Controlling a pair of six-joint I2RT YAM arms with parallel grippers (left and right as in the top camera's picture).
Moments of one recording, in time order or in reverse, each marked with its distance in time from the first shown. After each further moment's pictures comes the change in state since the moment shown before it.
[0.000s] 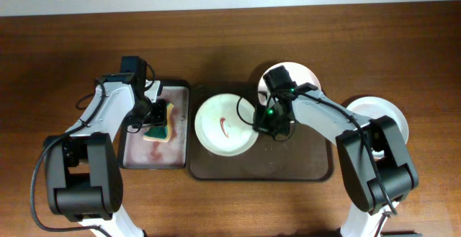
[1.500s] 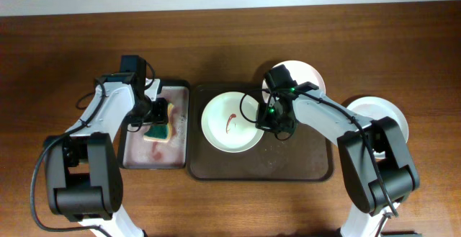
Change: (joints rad) left arm 0.000 0.000 0.000 0.031 0.000 0.000; right arm 0.000 -0.007 0.008 -0.011 0.118 -0.010
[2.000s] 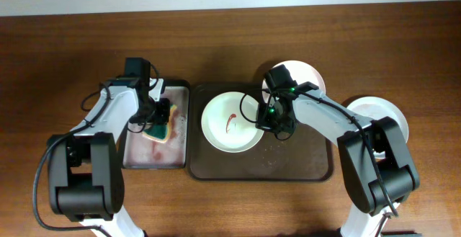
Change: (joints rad) left arm -0.026 -0.001 -0.060 0.115 -0.013 0.000; right arm 0.000 0.000 0.000 -0.002 0.000 -0.002
